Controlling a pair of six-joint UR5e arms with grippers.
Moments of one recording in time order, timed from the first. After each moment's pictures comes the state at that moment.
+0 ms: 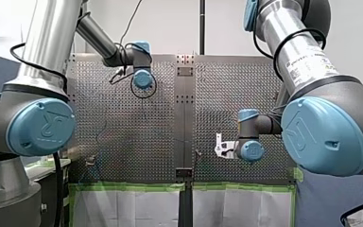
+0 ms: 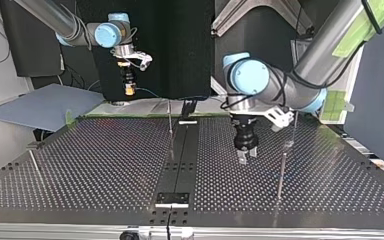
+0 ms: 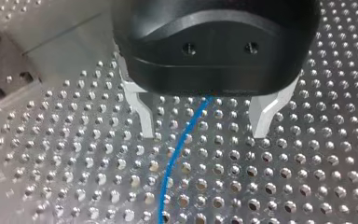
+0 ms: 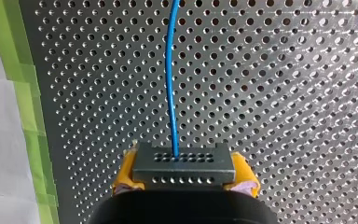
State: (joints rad) left arm -0.33 -1.81 -1.70 -2.60 -2.04 -0.78; right arm 1.99 -0.88 1.94 -0.90 1.57 1.59
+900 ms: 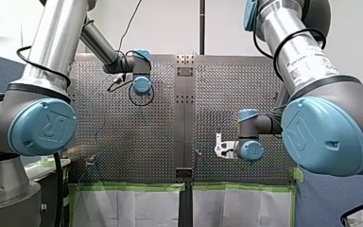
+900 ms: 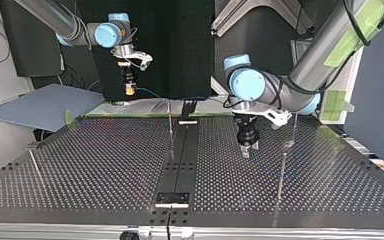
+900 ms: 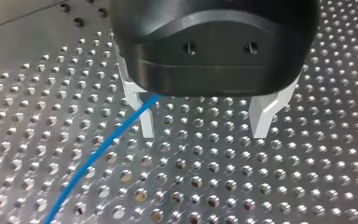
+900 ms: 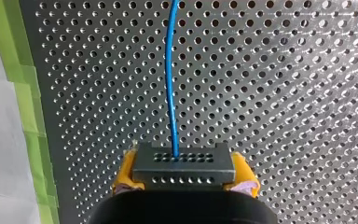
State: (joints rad) left arm -0.32 -1.87 -1.70 -2.66 -2.08 -0.81; right arm 1.99 -0.88 1.94 -0.90 1.57 1.59
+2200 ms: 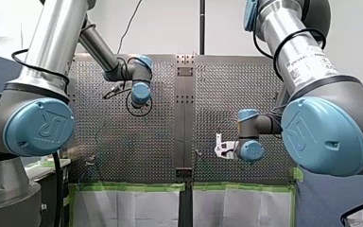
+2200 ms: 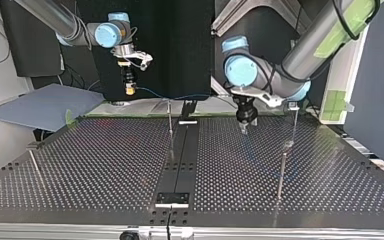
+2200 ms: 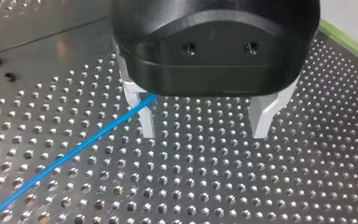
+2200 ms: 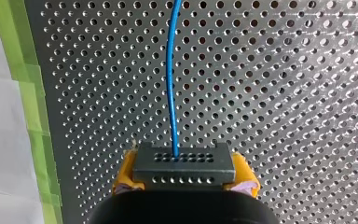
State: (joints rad) left arm -0.36 -1.87 -1.82 -2.72 -2.15 -0.80; right arm 1.99 -0.88 1.94 -0.89 1.57 1.59
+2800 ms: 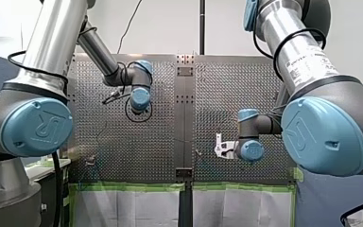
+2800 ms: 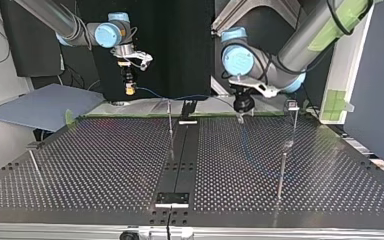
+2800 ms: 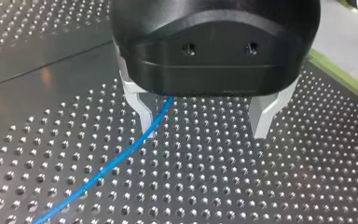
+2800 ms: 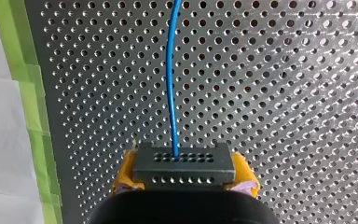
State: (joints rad) left arm -0.38 -1.87 -1.89 -2.69 -2.15 -0.80; right arm 1.99 -0.88 1.94 -0.89 1.57 1.59
